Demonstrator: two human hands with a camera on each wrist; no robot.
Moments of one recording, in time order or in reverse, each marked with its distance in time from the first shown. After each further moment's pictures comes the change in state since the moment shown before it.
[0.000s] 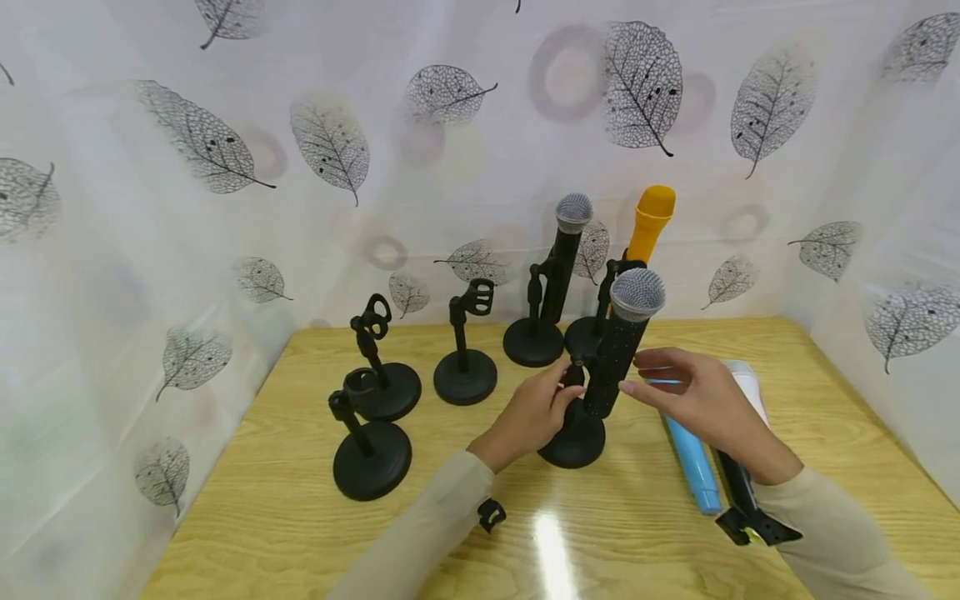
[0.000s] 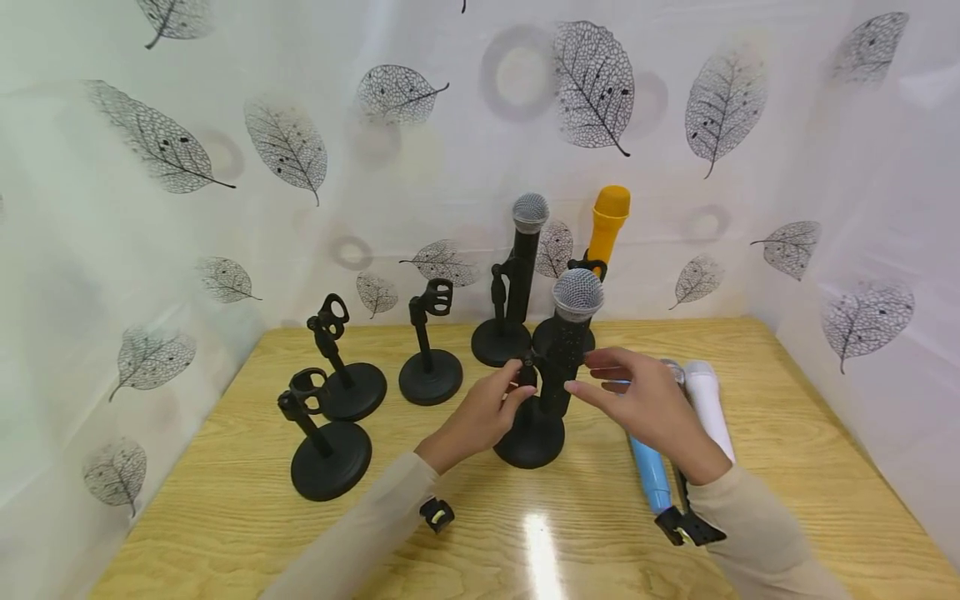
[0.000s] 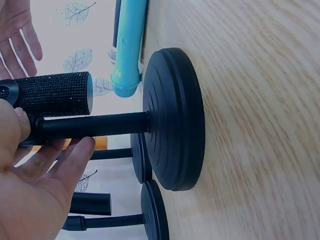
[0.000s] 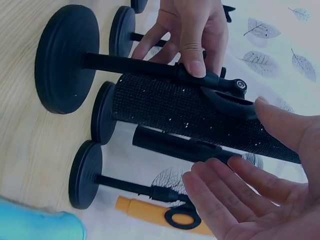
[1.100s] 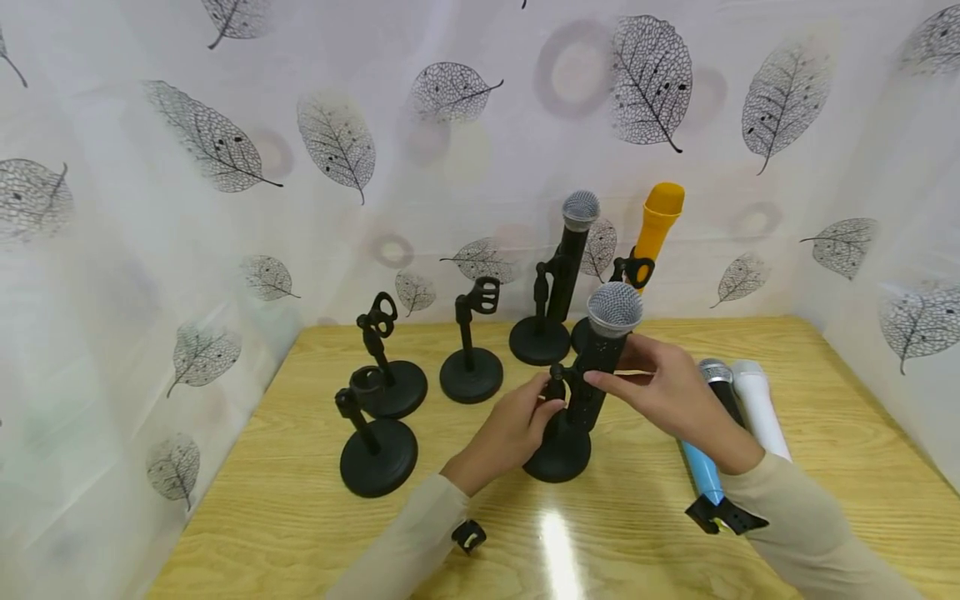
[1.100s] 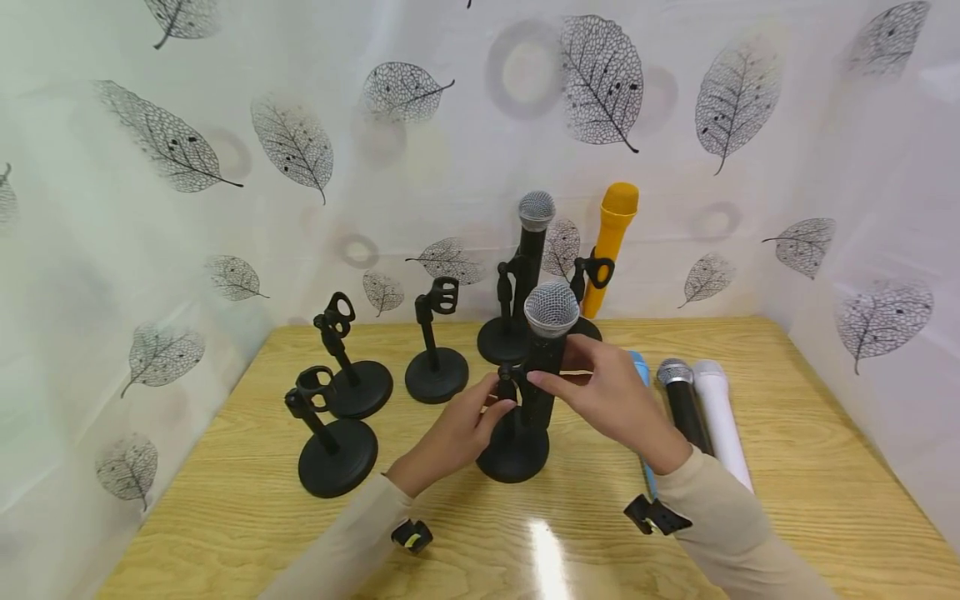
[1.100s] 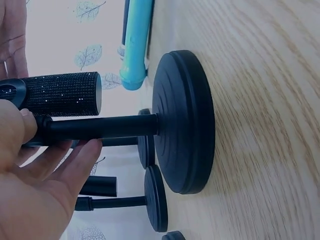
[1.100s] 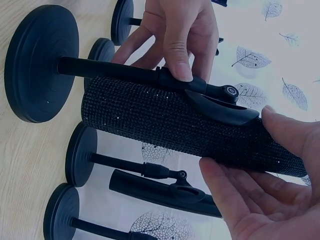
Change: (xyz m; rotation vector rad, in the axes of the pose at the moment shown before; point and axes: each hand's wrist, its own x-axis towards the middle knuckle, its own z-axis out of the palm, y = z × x) left_hand -0.037 0.002 -0.020 -0.050 -0.010 -0.088; right_hand 0.019 -0.033 0.024 0.098 -0.031 -0.043
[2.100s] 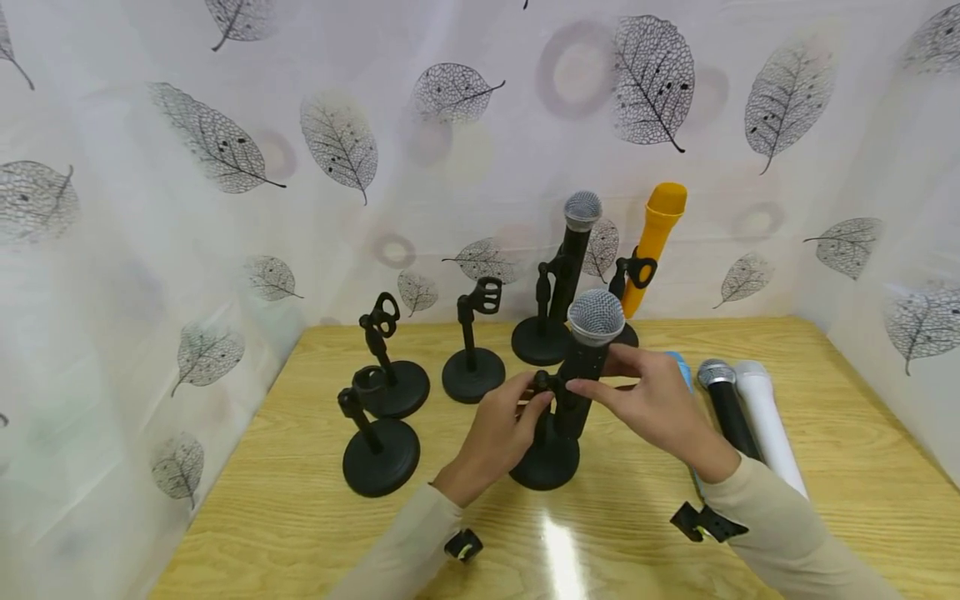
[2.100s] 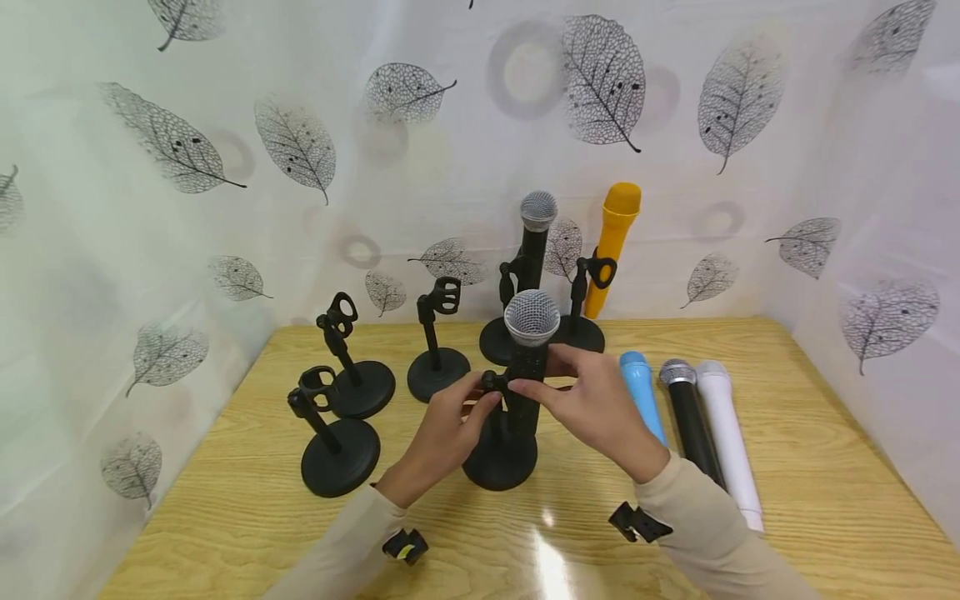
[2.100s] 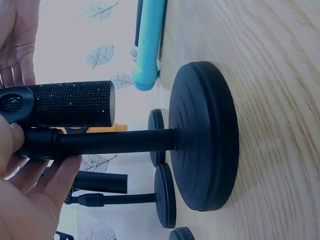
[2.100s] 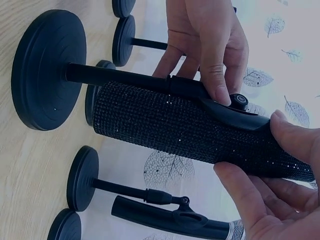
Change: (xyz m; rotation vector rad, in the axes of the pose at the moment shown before) left_hand -0.013 0.010 -0.008 -0.064 0.225 0.049; right_hand 0.000 -0.001 0.021 -0.046 0.128 -0.166
